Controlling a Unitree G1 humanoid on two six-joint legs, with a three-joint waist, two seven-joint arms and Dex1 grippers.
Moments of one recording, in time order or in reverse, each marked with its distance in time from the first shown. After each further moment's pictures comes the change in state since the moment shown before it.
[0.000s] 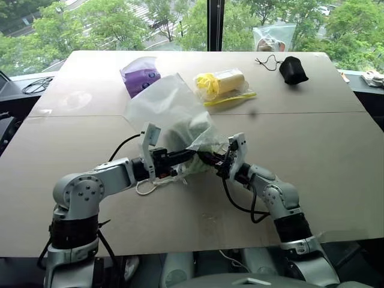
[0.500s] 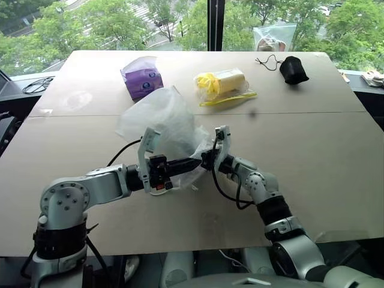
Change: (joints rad) left arm 0.057 0.049 0.029 -0.079 -0.245 0.026 0.090; right arm -0.181 0.048 0.011 0.285 -0.003 -0.159 -0.012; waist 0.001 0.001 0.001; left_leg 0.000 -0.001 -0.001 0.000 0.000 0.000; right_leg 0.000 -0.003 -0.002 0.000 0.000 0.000
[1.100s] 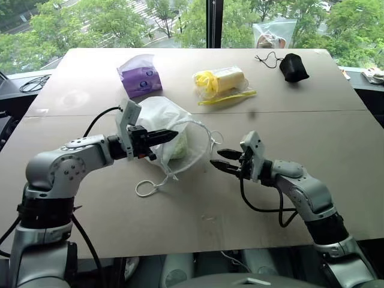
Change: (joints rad) left arm -0.223 0.209 -0.160 0.308 0.545 -0.342 -0.444; right arm 0.192 -0.465 0.119 -0.560 -0.212 0.081 0.063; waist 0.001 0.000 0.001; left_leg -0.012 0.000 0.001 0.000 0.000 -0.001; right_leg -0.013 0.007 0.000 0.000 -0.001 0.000
